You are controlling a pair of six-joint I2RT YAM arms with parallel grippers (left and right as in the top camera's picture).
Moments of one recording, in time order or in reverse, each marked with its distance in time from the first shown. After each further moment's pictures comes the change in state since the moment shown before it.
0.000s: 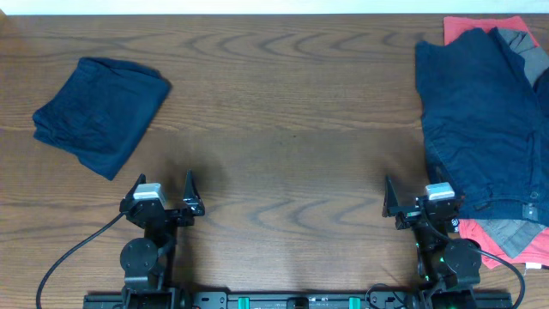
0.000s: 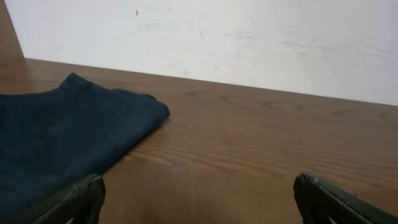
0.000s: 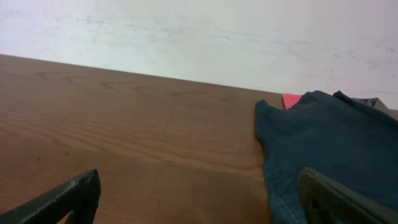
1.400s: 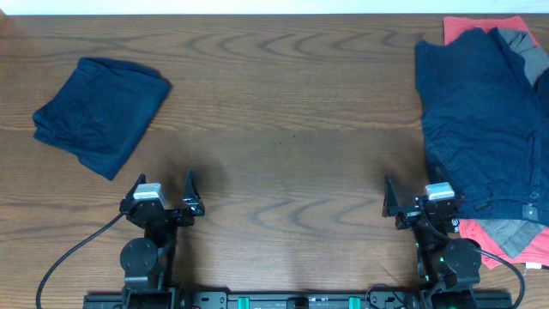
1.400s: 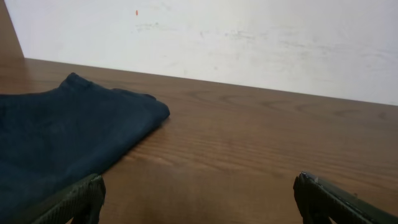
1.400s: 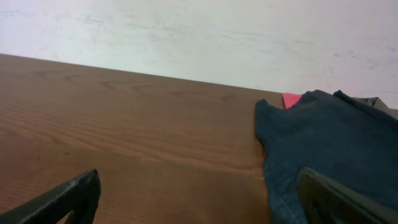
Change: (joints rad) left arm 0.000 0.000 0.000 0.000 0.000 0.000; right arm 0.000 0.003 0.000 0.000 0.000 0.000
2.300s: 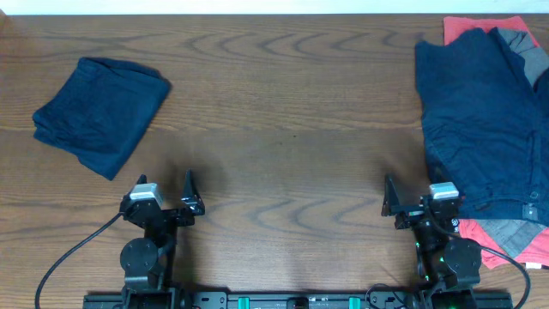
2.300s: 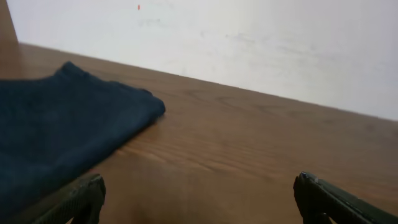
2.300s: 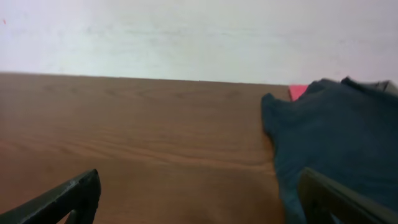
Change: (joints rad) left arm 0.000 0.007 0.000 0.000 0.004 -0.102; right arm 0.000 0.000 0.000 0.001 -0.001 0.113
